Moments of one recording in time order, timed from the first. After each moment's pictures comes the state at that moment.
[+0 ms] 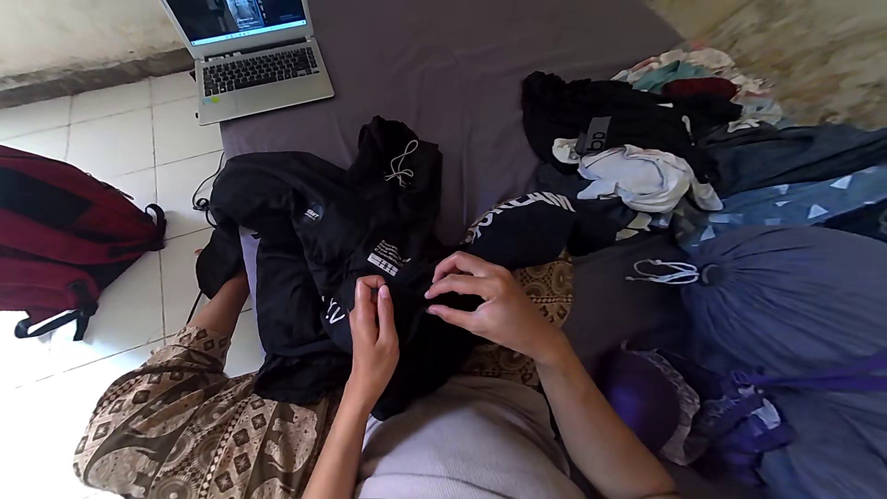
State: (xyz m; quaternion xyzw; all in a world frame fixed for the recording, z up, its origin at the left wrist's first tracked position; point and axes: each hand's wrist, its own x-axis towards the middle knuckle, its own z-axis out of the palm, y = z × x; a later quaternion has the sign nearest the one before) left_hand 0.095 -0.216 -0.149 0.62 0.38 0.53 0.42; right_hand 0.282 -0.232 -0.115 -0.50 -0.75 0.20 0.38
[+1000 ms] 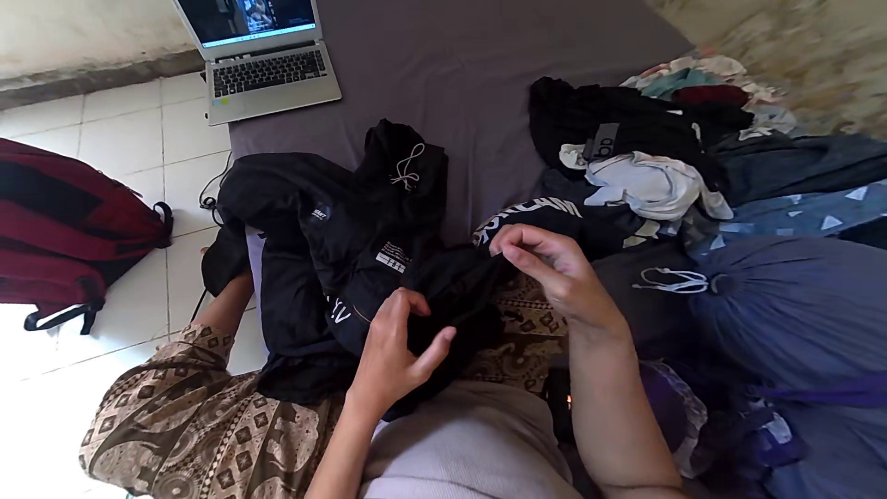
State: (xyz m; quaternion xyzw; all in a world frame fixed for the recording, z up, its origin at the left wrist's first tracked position) left_hand 0.091 -0.221 -0.150 0.77 0.30 0.45 0.34; right_hand 0.331 -0.220 -0.093 -0.48 -0.64 0.35 0.50
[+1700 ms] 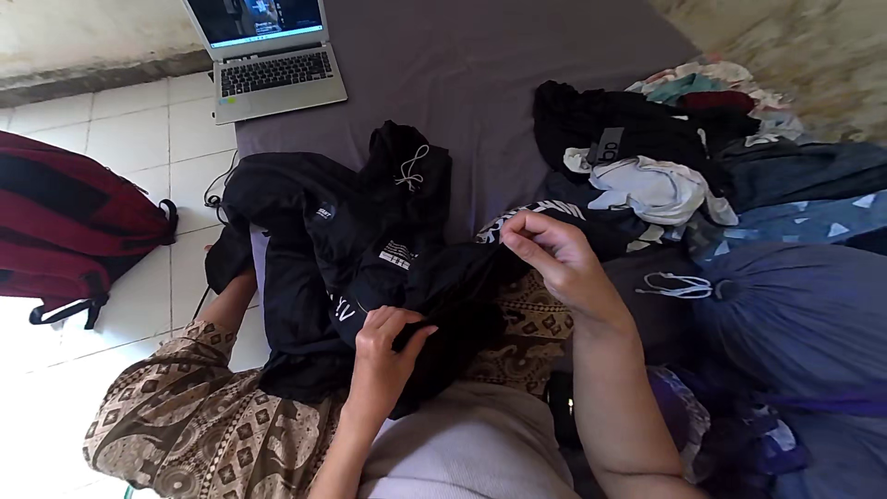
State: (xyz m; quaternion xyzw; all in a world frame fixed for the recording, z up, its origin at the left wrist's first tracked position) left_hand 0.082 -0.234 -0.150 0.74 0.38 0.47 0.30; right_hand 0.326 -0.209 -0.078 -0.51 -0.66 0.30 0.47
